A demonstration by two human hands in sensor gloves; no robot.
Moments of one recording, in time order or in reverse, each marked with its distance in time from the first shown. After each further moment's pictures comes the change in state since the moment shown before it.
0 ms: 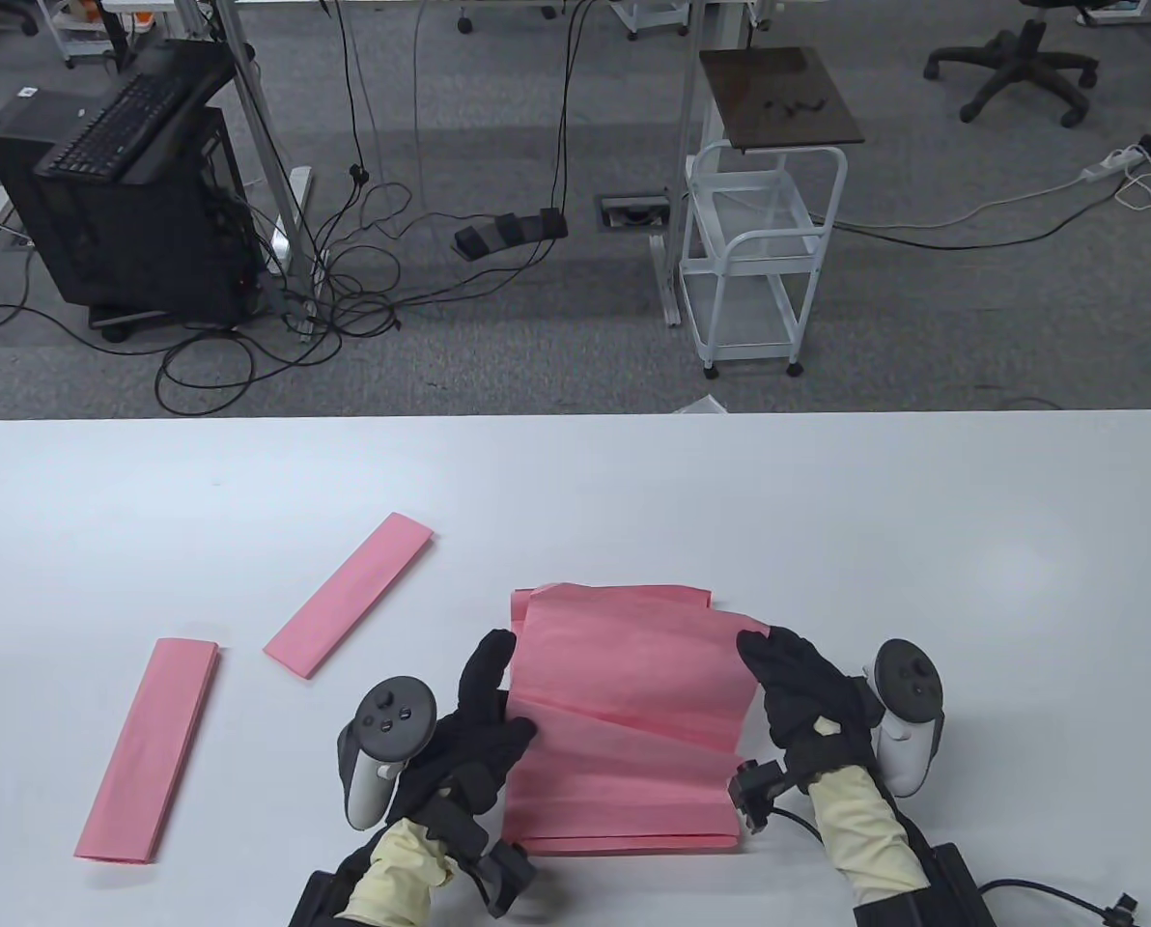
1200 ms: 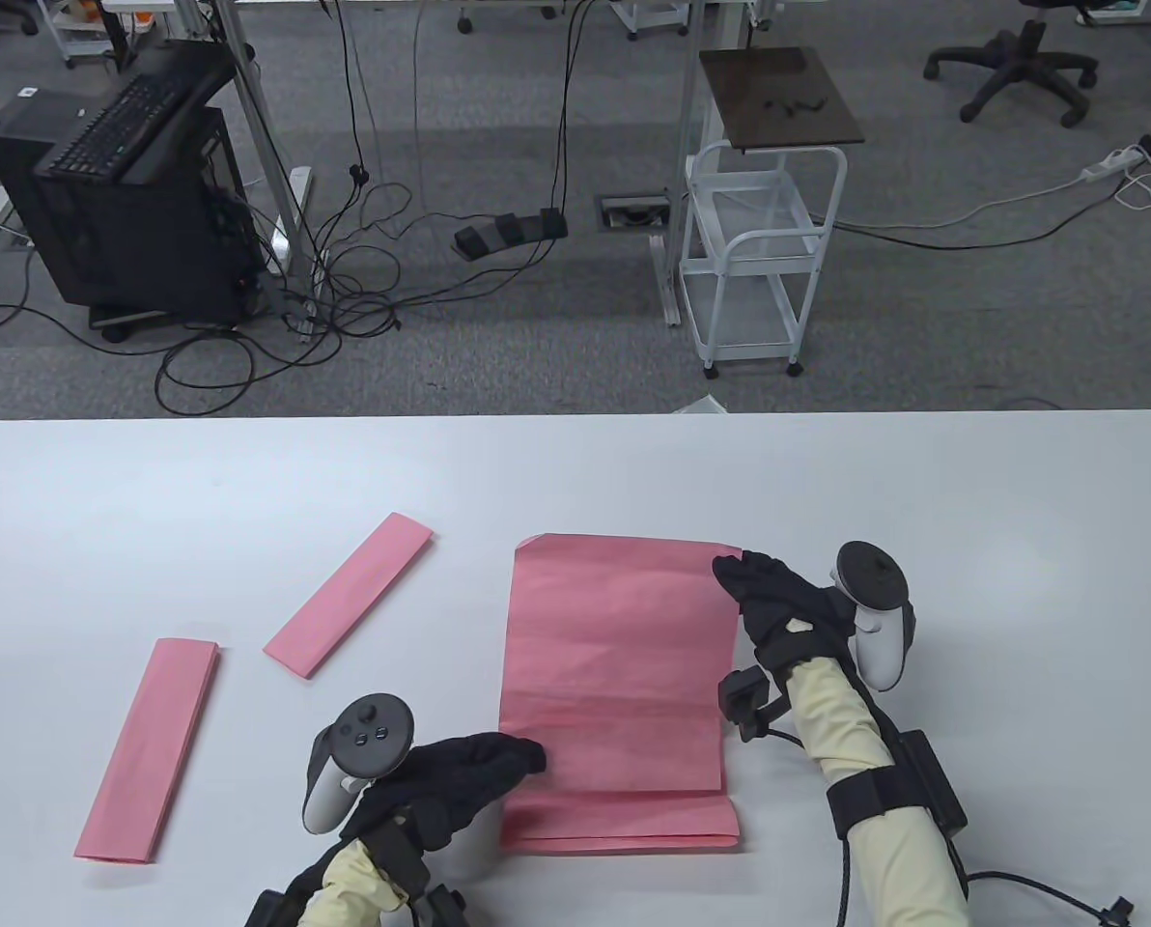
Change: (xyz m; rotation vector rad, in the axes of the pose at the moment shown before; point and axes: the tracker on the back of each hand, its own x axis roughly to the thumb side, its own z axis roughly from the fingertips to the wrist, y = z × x) left_hand -0.021 0.013 0.021 -0.216 0.035 -0.039; right_hand 0.024 0.011 -0.065 0.082 0.117 0.092
